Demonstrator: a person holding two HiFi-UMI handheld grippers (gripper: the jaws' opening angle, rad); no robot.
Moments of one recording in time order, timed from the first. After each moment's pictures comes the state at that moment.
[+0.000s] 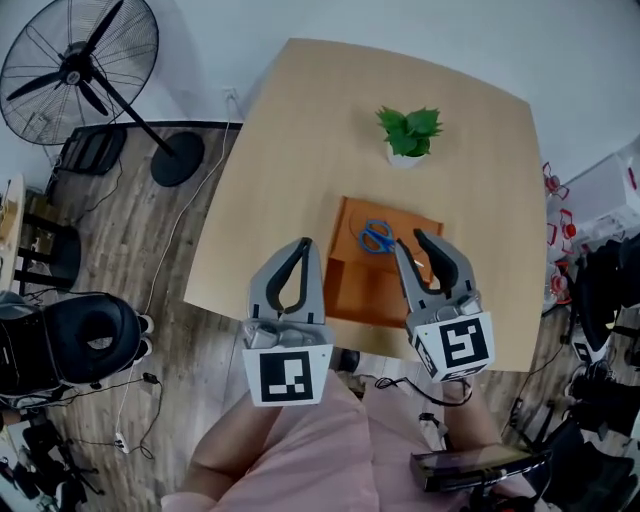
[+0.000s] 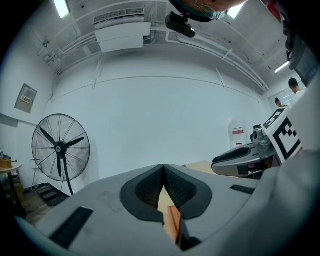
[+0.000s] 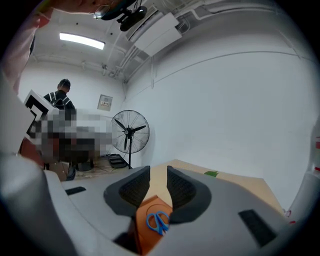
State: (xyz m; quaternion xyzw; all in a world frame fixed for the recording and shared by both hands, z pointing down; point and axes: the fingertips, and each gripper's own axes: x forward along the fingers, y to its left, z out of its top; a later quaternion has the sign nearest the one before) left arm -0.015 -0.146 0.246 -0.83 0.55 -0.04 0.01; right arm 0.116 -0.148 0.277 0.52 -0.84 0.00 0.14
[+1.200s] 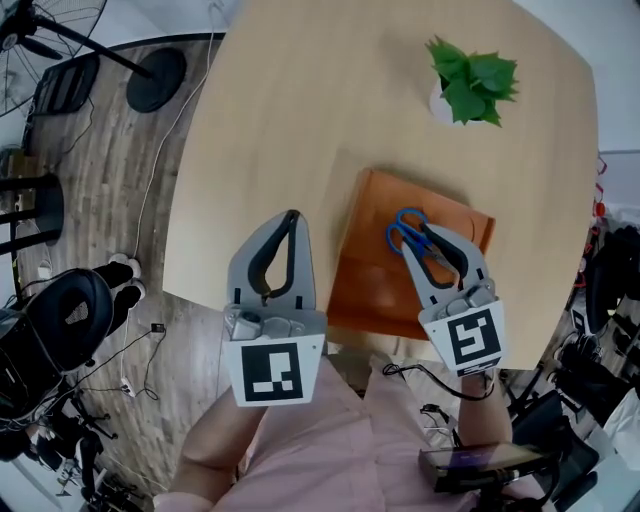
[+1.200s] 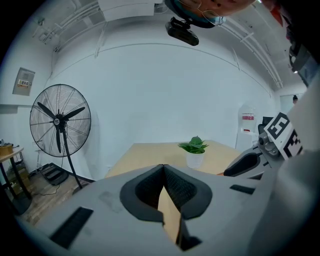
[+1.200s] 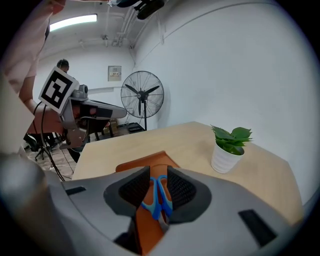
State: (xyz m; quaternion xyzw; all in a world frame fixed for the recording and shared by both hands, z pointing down) left arm -0.044 -0.241 0.370 -0.81 0.56 -0.14 -0.11; right arm 0.100 -0.210 0.430 0.40 -0.86 0.10 0.30
